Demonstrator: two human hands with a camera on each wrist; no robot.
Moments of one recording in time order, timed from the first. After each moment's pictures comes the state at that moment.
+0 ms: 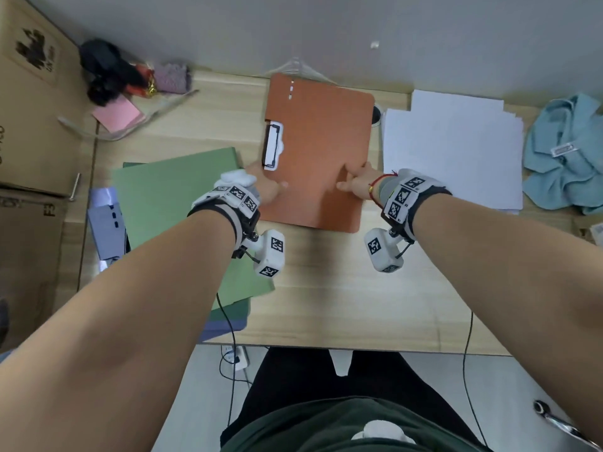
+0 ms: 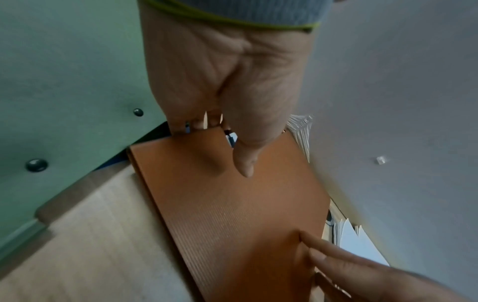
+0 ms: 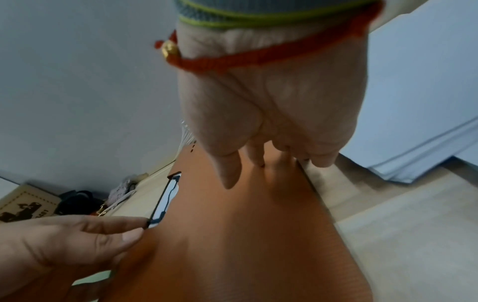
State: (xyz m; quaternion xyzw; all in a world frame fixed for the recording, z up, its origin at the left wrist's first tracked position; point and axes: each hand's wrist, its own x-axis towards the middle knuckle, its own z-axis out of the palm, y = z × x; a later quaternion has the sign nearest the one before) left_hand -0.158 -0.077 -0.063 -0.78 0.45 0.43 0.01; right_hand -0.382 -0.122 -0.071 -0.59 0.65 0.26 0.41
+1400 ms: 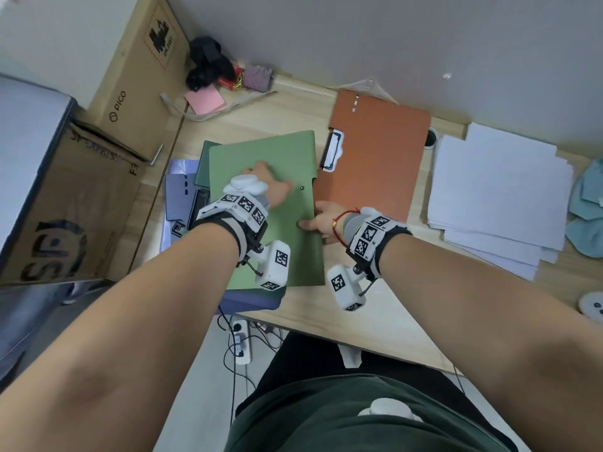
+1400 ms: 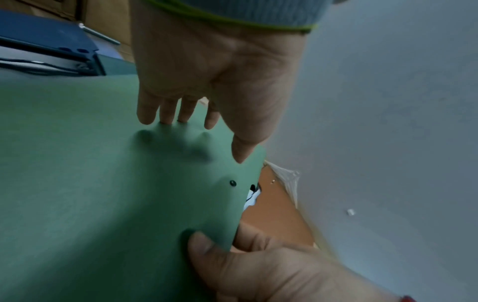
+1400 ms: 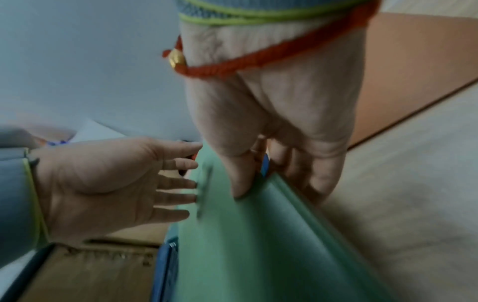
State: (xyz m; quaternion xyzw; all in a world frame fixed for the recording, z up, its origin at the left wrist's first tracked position) left_hand -0.083 -0.008 -0.002 -0.86 0.38 0.34 0.01; right_hand -0.241 -0.019 -0.047 -0.50 0.57 0.12 0.64
